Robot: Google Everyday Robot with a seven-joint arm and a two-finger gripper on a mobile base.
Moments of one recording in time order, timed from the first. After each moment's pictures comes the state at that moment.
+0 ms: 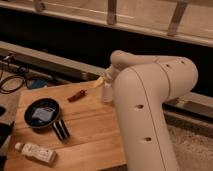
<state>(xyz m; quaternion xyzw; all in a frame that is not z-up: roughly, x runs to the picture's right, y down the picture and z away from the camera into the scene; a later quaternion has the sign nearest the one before) -0.002 -0.011 0.909 -0.34 0.03 0.63 0.70</state>
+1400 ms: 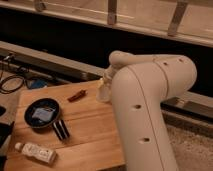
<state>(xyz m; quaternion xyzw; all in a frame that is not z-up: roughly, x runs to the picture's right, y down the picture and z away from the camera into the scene) 0.002 -0.018 0.898 -0.31 0.02 0.63 0.71</state>
